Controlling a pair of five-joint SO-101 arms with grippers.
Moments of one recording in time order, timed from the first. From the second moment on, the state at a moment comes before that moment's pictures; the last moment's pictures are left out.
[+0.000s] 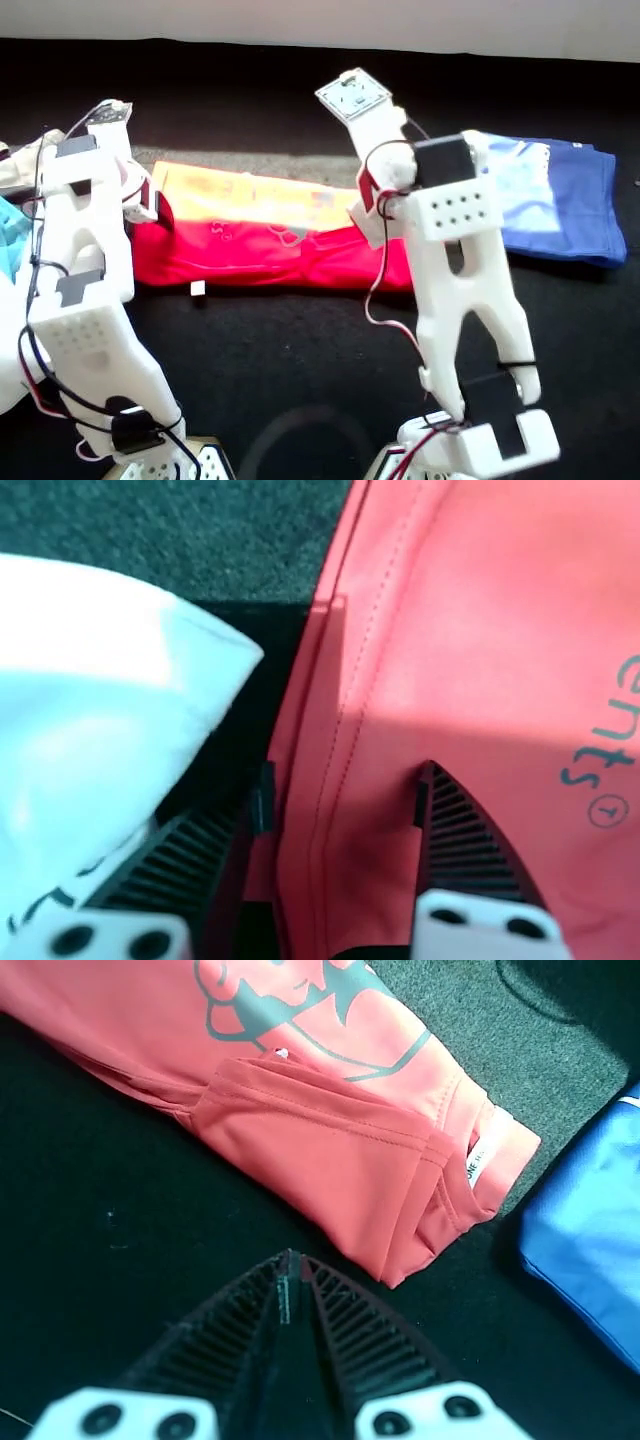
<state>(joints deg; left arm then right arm) -23.3 34.5 -15.5 70.5 -9.5 -20.2 -8.3 -14.0 99.8 21.7</state>
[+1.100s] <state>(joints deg) -18.7 52.0 -53.0 101.0 -9.4 16.8 -58.5 68.0 70.3 30.7</state>
